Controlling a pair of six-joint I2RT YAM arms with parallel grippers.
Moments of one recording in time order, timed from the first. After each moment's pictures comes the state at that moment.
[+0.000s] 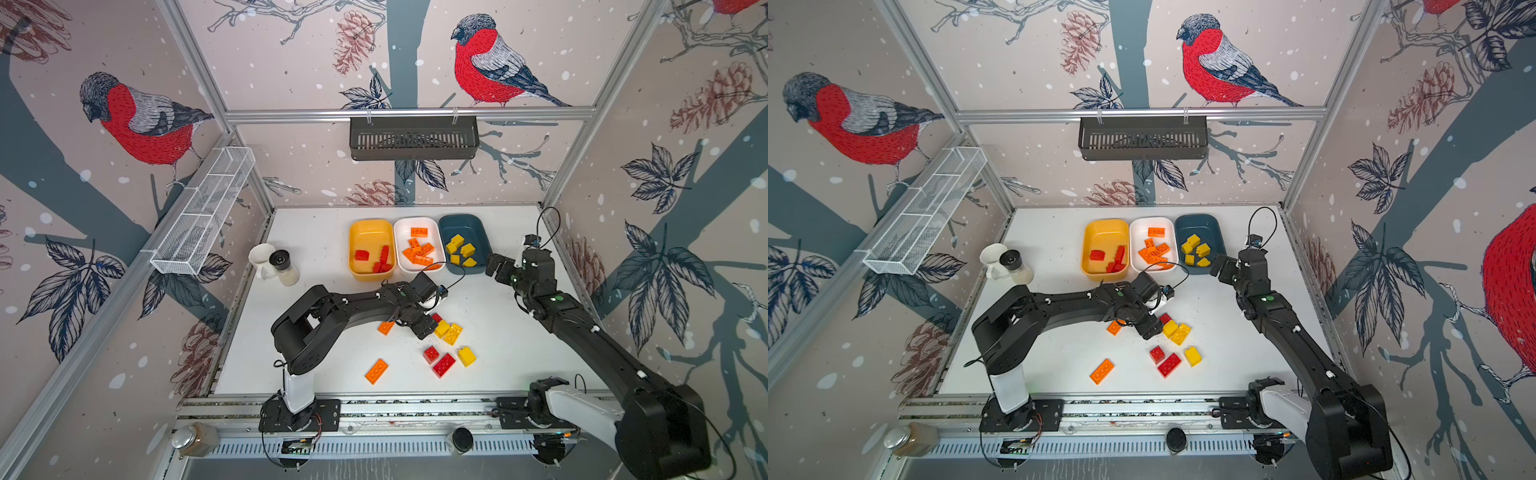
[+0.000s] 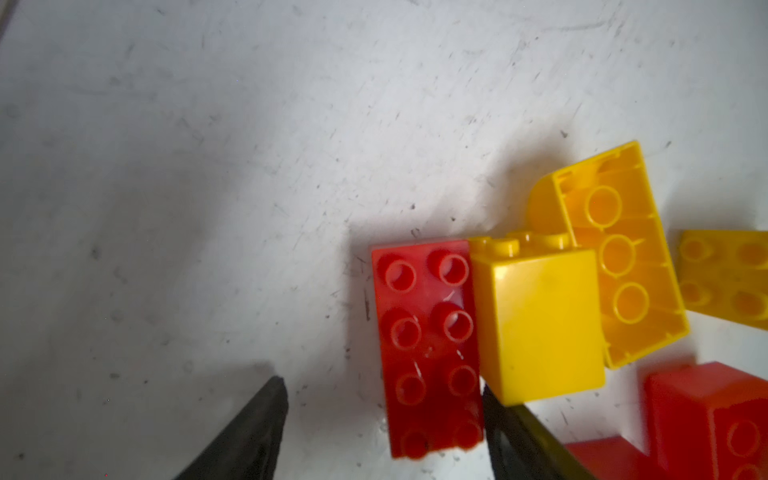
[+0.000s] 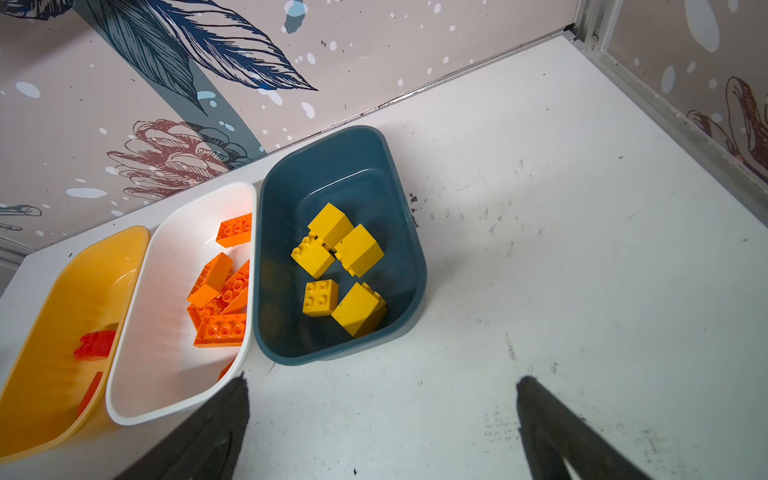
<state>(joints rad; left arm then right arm) -0.91 1.87 1.13 -0.41 0.13 0.05 0.21 1.09 0.67 -0.10 0.08 0.42</state>
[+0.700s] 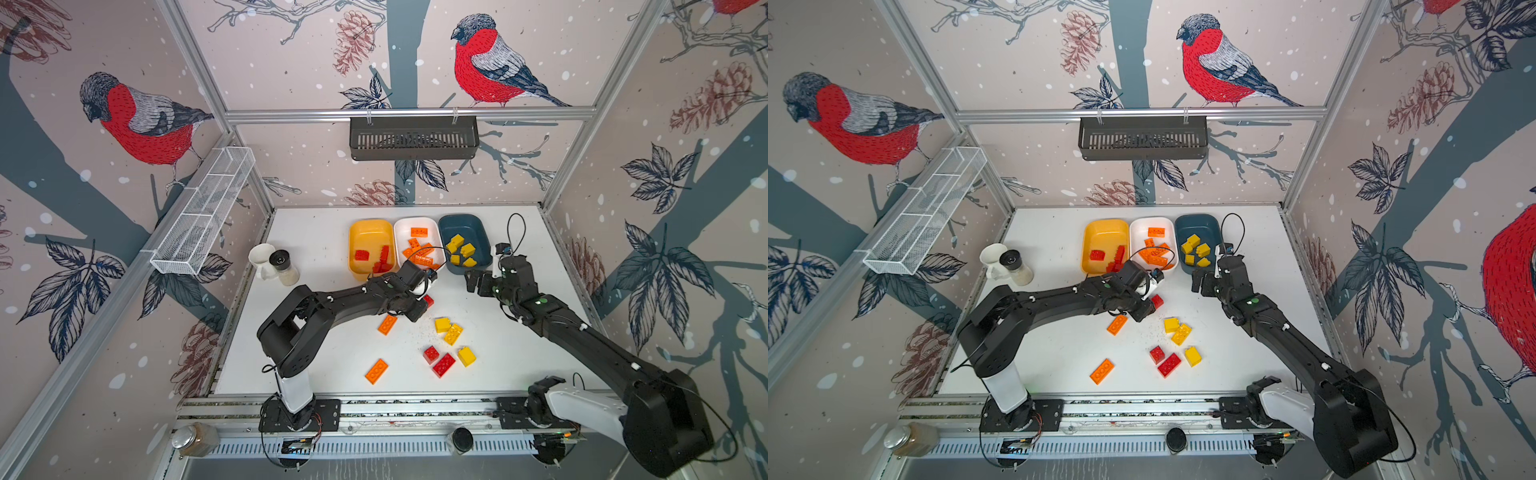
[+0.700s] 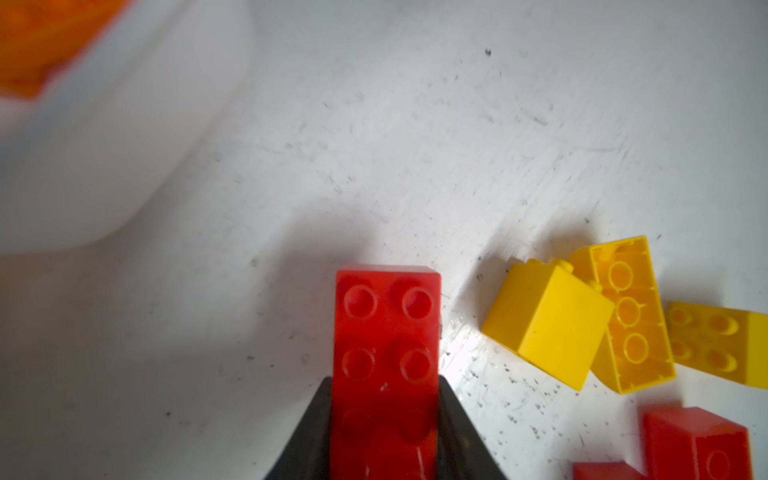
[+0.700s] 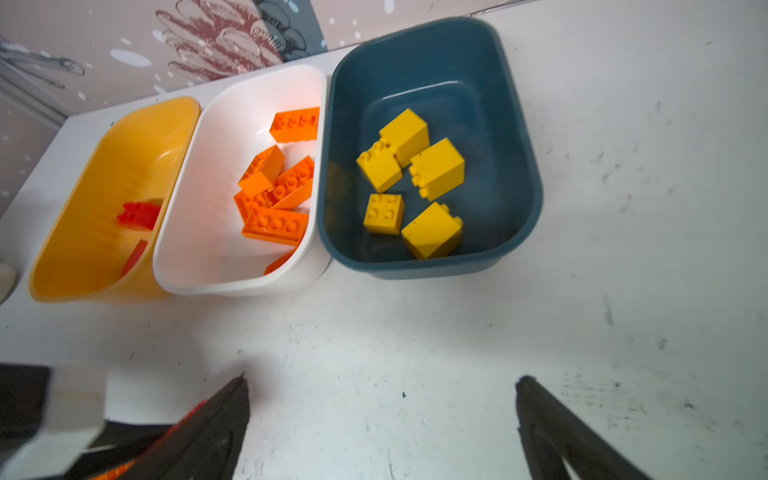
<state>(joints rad) -0.79 1.74 1.07 -0.31 0.16 -0.03 0.43 1.14 0.65 -0.16 0.04 0.37</state>
